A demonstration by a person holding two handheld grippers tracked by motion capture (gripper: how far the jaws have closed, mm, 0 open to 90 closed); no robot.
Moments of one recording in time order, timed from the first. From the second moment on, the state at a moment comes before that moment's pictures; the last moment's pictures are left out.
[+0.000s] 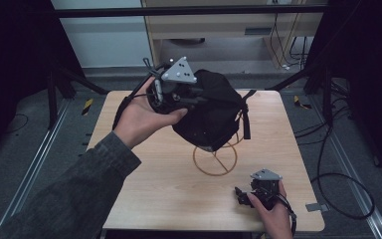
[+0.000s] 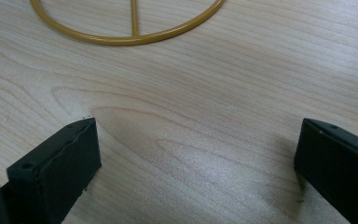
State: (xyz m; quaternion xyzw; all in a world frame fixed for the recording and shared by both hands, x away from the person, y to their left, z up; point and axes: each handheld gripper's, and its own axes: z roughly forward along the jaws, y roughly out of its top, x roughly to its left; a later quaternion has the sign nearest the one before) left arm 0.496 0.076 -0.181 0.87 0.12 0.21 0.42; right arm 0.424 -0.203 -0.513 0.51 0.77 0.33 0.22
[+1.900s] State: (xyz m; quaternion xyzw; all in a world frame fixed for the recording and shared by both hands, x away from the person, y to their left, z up) left arm 0.538 0.021 -0.229 0.88 0.16 0.19 0.40; right arm 0.424 -0.203 -0.513 0.50 0.77 0.33 0.22
